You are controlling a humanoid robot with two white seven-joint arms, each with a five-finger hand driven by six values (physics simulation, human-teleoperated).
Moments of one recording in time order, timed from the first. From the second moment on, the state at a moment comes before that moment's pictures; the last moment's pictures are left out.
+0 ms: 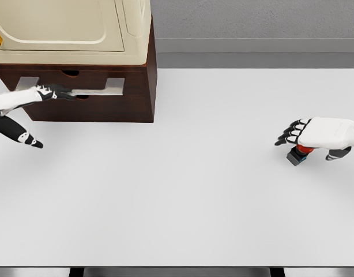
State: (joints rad) left arm -0.56 1.15 -0.61 -1.61 0.30 -0.23 -0.61; right arm -0.56 -1.05 0.64 -1.54 0.48 -0.61 0.61
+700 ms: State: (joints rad) left arm -0.55 1.23 -0.62 -1.66 0.36 -0.28 -0.61; right arm -0.56 -1.05 0.63 -1.54 0.48 -0.61 0.61
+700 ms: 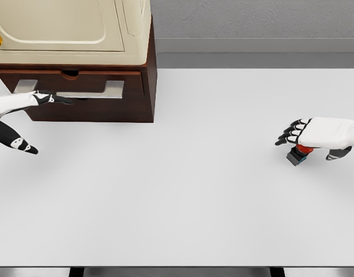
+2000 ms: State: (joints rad) left arm -0.61 1.12 -0.61 -1.49 0.28 -0.28 -0.61; right arm -0.56 -1.05 0.63 -1.54 0.49 -0.61 0.61
